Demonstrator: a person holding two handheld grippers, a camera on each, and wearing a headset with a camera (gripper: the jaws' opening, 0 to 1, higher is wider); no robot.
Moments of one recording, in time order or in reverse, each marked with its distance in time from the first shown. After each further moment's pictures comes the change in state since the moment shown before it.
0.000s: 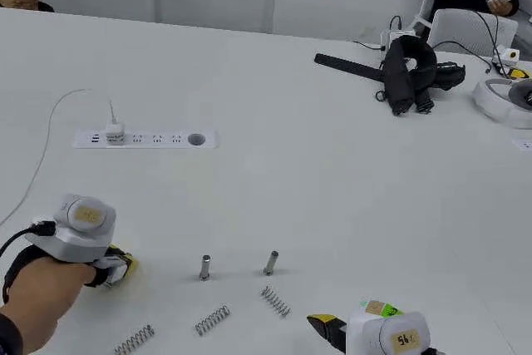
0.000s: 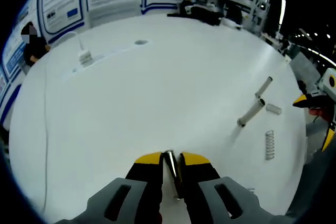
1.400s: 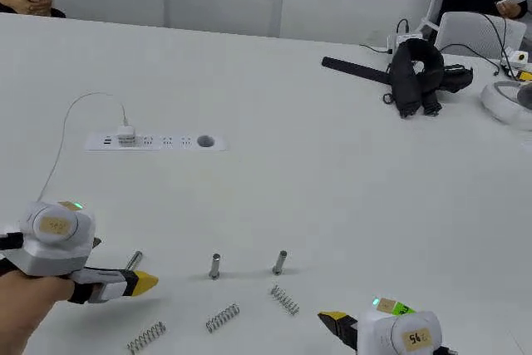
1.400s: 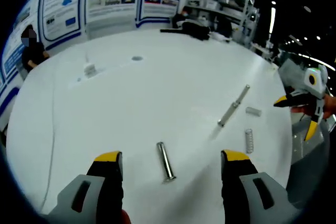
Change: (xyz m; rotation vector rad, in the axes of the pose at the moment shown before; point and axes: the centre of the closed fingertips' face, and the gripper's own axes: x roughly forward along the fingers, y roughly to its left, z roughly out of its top) left arm -0.034 -0.001 0.001 0.003 -0.119 -0.084; right arm -0.004 0.000 0.002 -0.019 -0.008 -0.009
